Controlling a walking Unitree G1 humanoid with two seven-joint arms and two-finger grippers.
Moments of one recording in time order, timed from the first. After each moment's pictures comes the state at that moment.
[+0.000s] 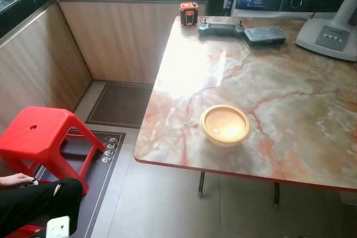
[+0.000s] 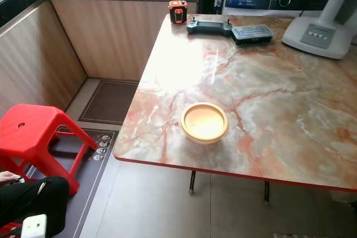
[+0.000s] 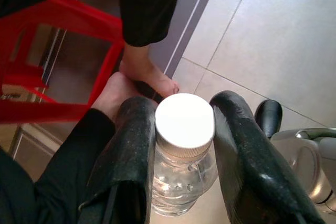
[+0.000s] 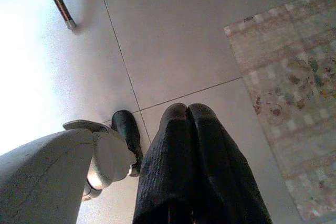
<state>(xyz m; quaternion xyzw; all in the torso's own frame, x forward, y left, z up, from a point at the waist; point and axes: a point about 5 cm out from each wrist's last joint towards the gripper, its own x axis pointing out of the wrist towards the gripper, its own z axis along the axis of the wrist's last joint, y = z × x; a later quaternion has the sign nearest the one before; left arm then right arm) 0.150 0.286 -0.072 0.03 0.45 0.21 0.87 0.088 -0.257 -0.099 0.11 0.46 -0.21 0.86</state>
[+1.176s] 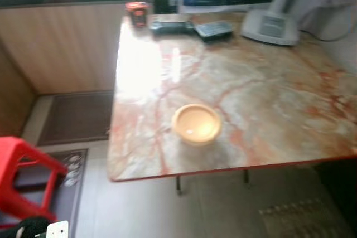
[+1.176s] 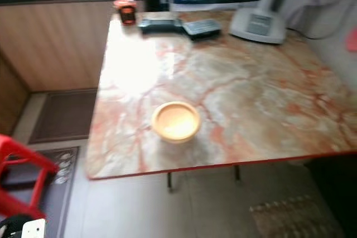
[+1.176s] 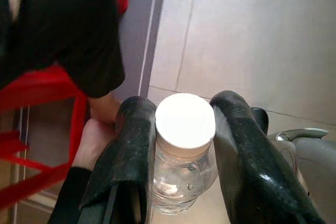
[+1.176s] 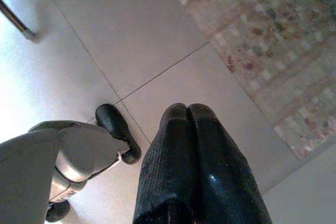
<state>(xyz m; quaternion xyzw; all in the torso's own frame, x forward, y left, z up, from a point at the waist) 0.143 0.284 -0.076 0.02 0.46 0.21 0.86 0.089 -0.256 -0.099 0.11 0.47 -0.20 0.85</state>
